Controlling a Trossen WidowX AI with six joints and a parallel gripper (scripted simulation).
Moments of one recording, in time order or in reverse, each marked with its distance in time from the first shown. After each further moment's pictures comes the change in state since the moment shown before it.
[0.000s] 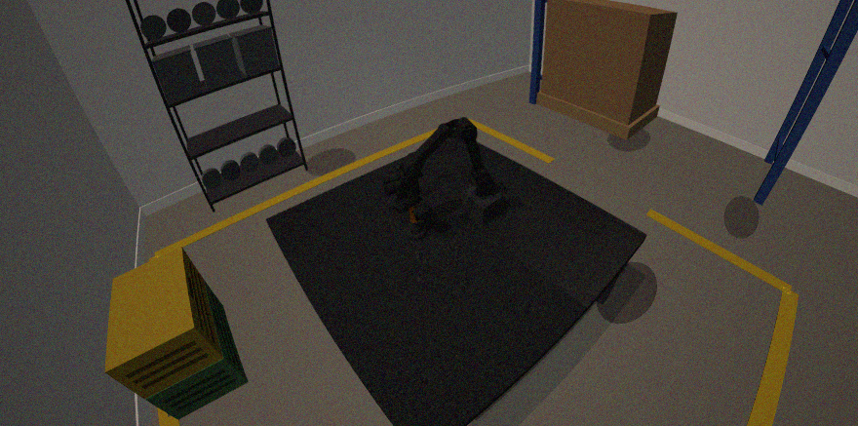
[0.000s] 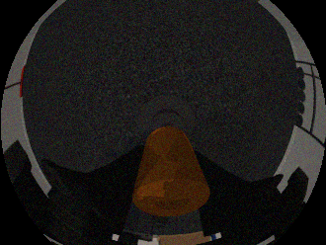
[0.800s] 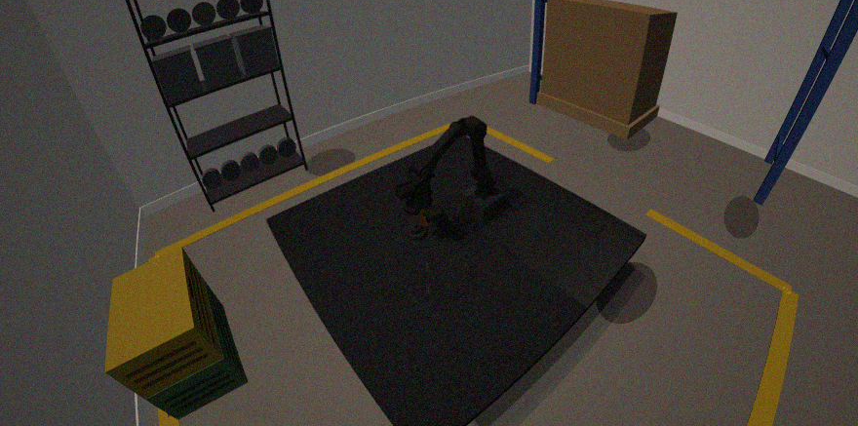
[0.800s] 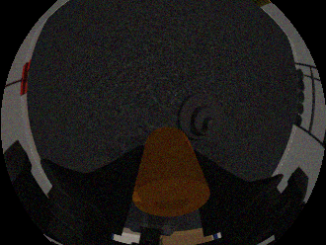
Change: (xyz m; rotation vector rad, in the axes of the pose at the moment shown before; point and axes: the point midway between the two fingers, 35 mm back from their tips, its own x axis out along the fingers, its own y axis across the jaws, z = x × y) arm -0.025 0.065 -0.011 -0.006 0.005 0.001
